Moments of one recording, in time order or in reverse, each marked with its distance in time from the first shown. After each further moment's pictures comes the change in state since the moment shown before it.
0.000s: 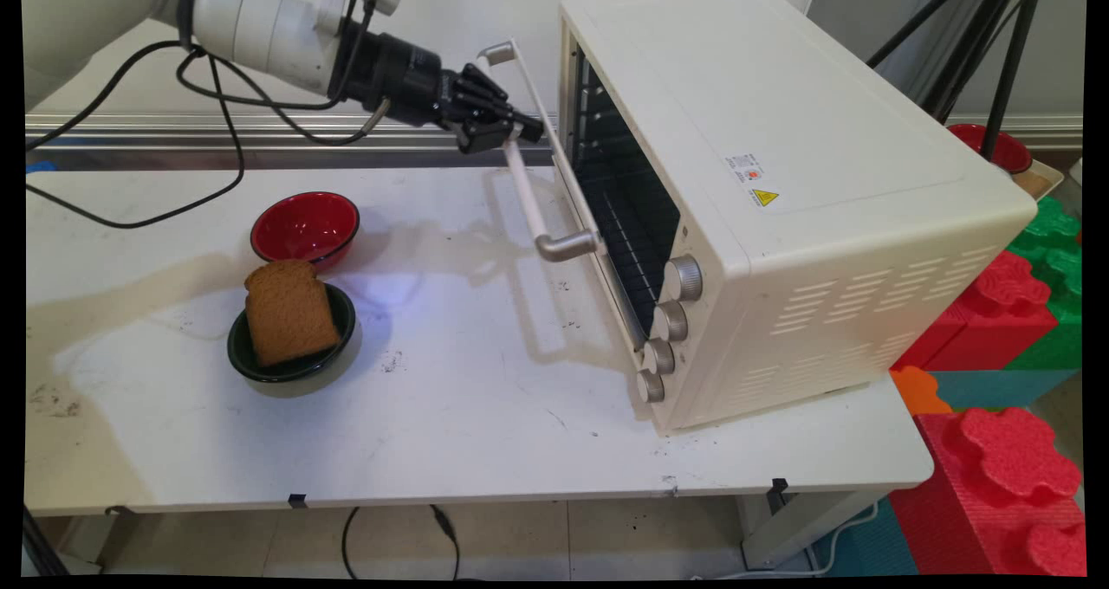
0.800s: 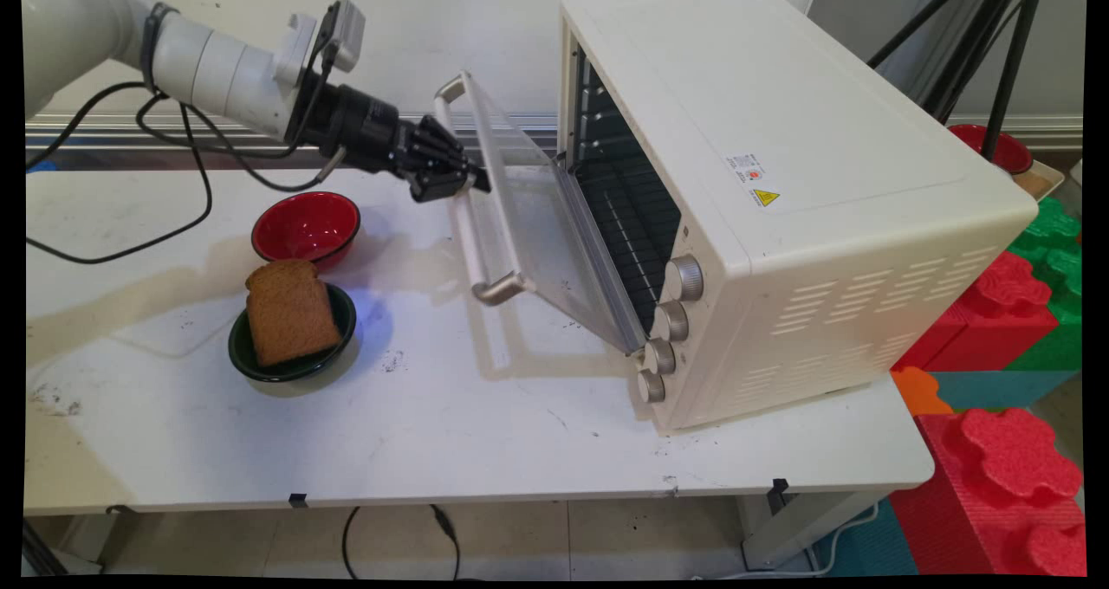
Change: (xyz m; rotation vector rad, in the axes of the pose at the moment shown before) arm -0.051 0.015 -0.025 -0.018 -0.079 -0.048
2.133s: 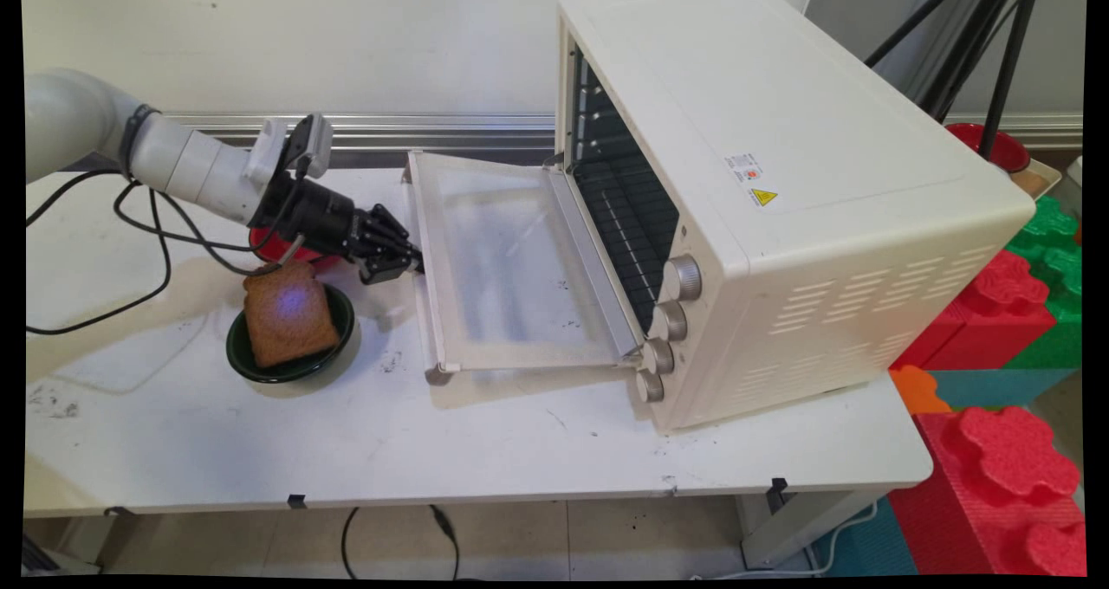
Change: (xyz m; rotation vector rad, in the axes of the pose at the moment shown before) arm -0.107 0.014 -0.005 0.010 -0.141 -0.075
